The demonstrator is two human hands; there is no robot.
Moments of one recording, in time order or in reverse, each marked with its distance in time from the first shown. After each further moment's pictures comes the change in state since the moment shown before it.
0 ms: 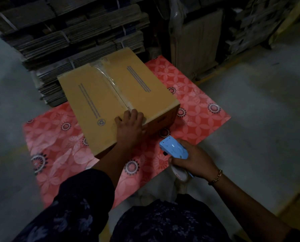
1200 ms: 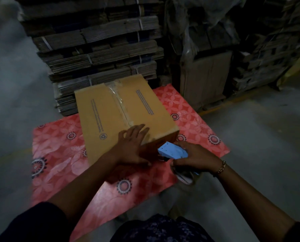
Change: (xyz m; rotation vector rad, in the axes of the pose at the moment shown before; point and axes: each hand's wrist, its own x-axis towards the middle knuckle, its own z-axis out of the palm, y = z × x) left_hand 0.001 -0.010 -0.059 -0.346 -0.261 0.149; right_hand 0.047 -0.044 -0.096 -0.272 -0.217 -0.147
